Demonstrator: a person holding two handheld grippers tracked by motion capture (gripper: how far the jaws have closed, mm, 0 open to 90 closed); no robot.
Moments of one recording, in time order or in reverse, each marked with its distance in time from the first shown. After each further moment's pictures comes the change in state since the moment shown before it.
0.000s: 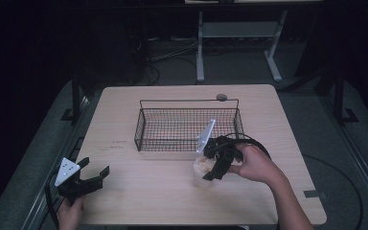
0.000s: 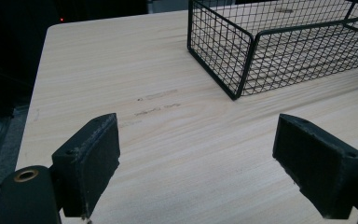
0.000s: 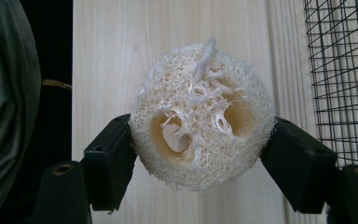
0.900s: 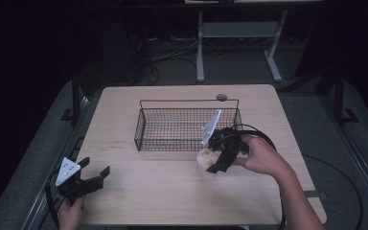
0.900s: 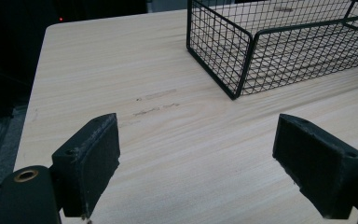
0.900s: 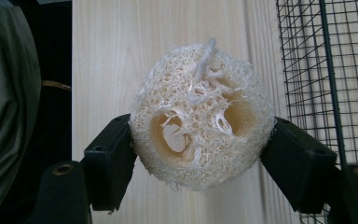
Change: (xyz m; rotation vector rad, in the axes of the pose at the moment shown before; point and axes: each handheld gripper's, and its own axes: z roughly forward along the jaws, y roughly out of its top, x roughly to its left) left arm -0.001 0.000 0.001 0.003 -0.003 0.005; right arm -0.008 -0.001 -0.027 -0.012 -0.022 0.004
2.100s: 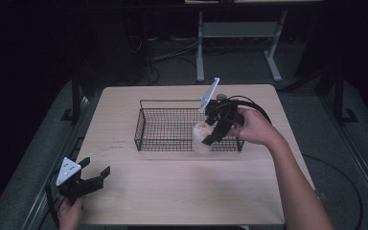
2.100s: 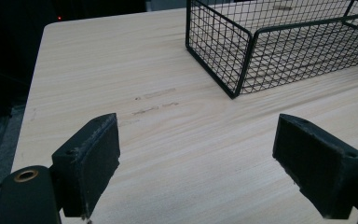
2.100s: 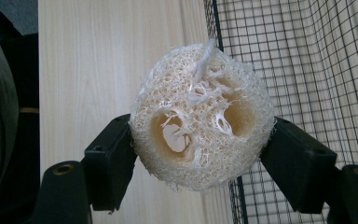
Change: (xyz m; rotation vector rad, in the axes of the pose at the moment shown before) left arm 0.000 0.000 0.001 0.005 -0.004 -0.002; right arm -0.060 0.026 -0.030 -0.036 -0.028 0.048
